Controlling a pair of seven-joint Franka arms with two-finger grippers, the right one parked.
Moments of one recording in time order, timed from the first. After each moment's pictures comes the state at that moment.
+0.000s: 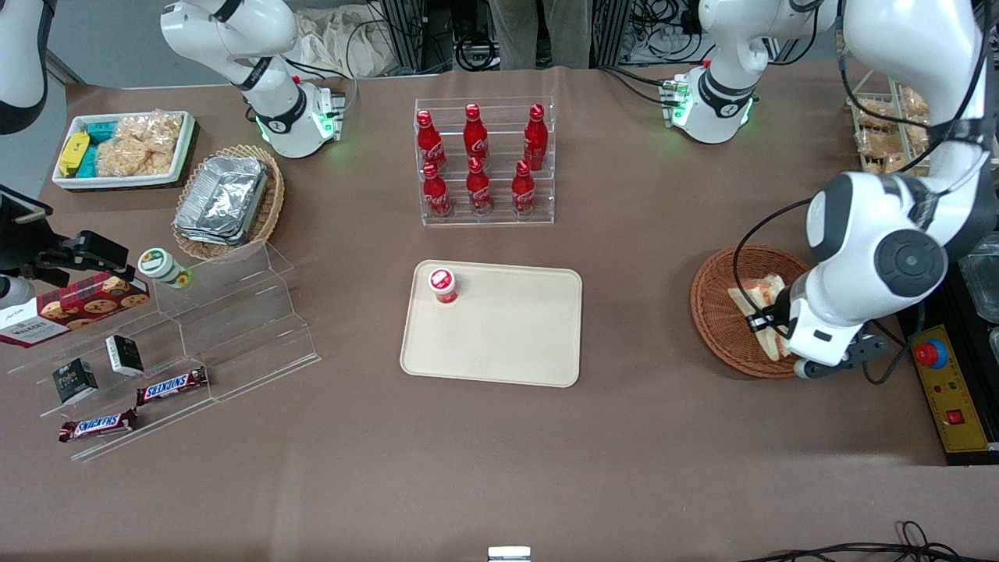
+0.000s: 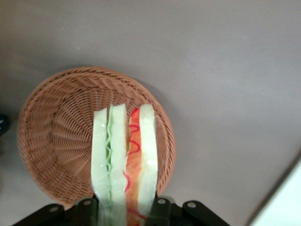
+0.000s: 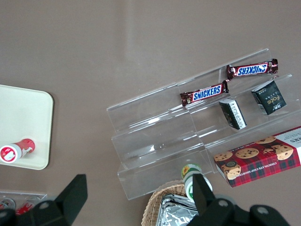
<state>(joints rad) -0.10 0.29 -0.05 -1.70 0.06 1.89 -0.49</state>
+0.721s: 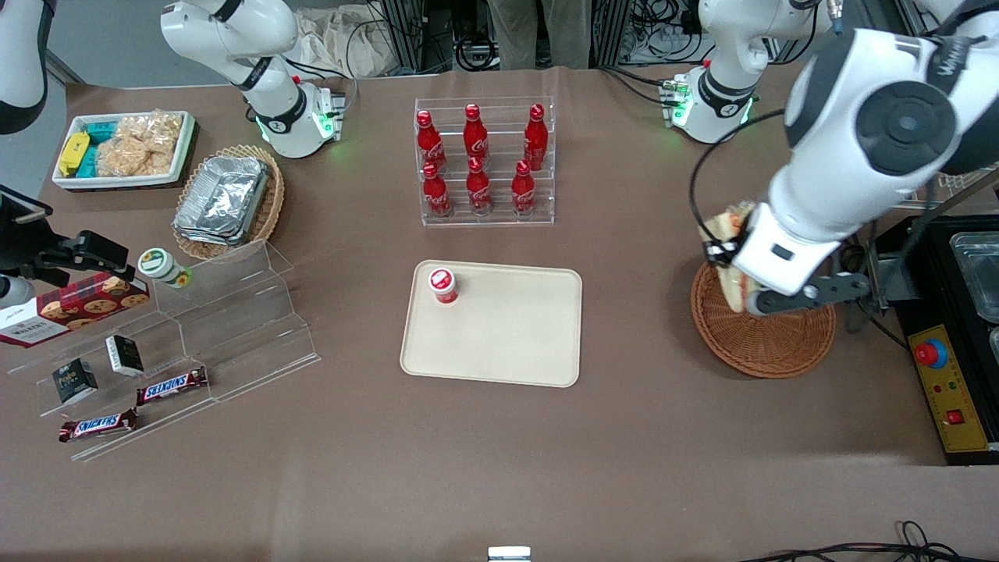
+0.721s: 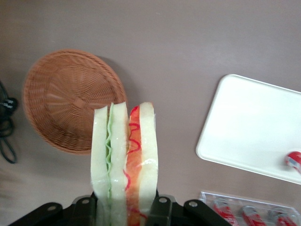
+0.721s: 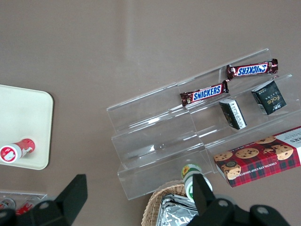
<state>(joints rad) -0.13 0.25 -0.30 -1.39 0.08 1.53 -0.59</state>
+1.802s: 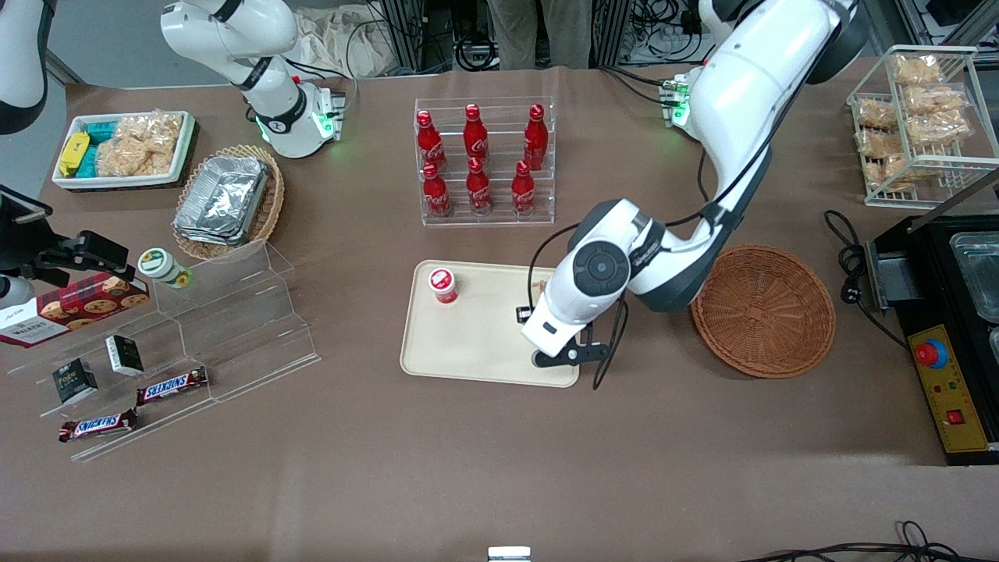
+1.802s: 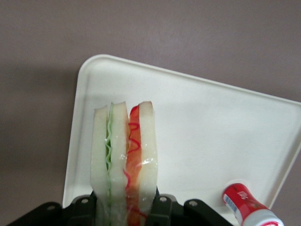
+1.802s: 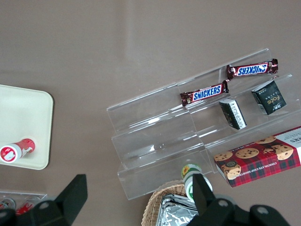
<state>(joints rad) -0.28 0.75 -0.43 -1.41 0.13 2.12 -0.81</state>
